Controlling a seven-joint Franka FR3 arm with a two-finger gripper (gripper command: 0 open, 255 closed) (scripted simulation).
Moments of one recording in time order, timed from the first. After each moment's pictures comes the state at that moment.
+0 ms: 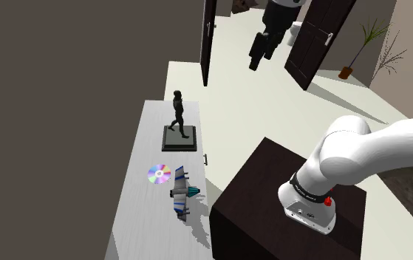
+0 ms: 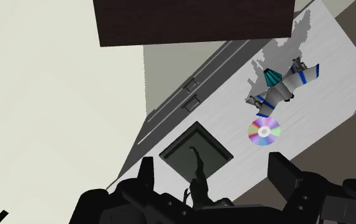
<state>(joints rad) 0.02 -0.80 0.03 -2.29 -0.06 1.59 0.06</state>
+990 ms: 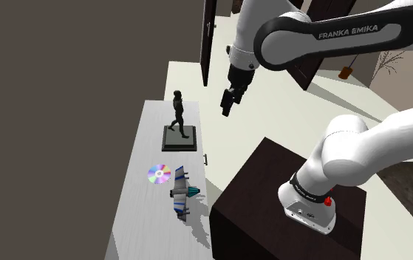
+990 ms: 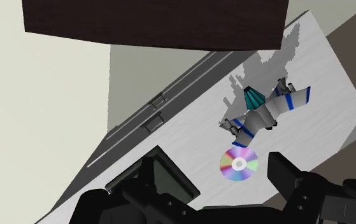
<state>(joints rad) 0.10 -0.65 0.04 -2.59 0.05 1.96 0.03</state>
